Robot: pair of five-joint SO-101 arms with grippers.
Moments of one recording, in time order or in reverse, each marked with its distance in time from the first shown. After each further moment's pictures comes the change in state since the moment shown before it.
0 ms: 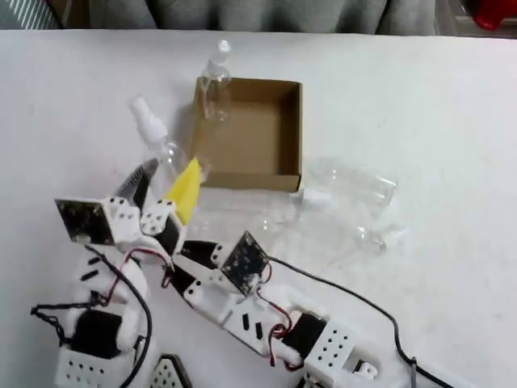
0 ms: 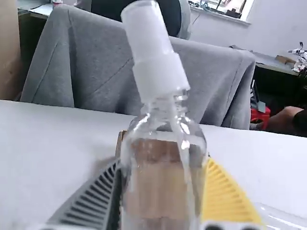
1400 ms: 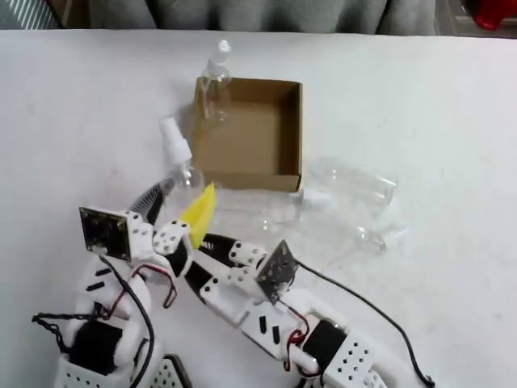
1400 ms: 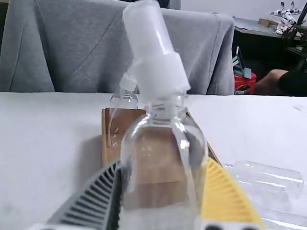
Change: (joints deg) left arm 5.8 -7.9 0.2 12.7 -4.1; right arm 3.3 -20.0 5.3 7.0 0.1
